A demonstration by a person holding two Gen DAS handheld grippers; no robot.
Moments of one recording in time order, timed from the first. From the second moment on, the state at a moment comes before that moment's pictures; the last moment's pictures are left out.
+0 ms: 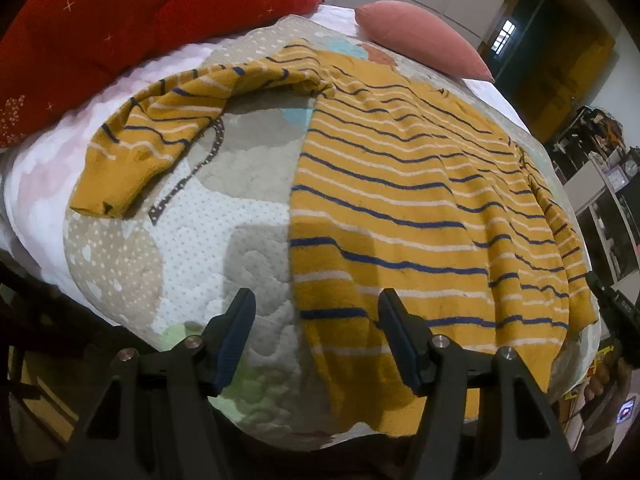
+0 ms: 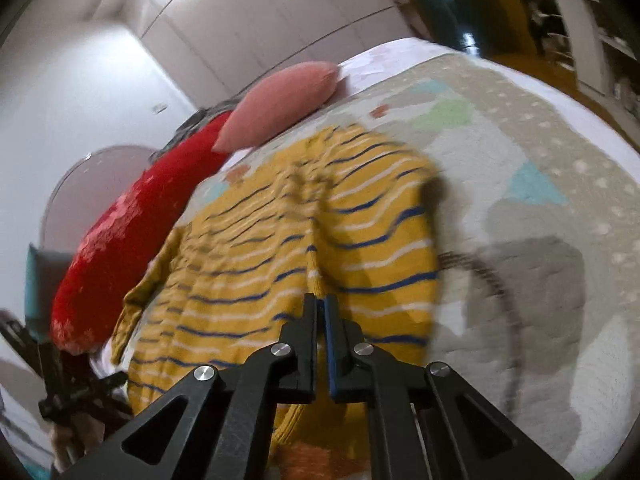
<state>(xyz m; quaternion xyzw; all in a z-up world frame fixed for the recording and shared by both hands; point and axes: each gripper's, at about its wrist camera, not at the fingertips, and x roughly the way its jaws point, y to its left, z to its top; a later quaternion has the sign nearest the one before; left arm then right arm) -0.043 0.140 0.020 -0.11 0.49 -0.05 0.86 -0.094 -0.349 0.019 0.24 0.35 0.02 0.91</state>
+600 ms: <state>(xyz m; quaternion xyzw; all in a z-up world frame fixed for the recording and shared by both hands) -0.033 0.155 0.009 -0.13 0.49 -0.05 0.86 -0.130 -0.419 0.055 0.13 0.33 -0.27 0.90</state>
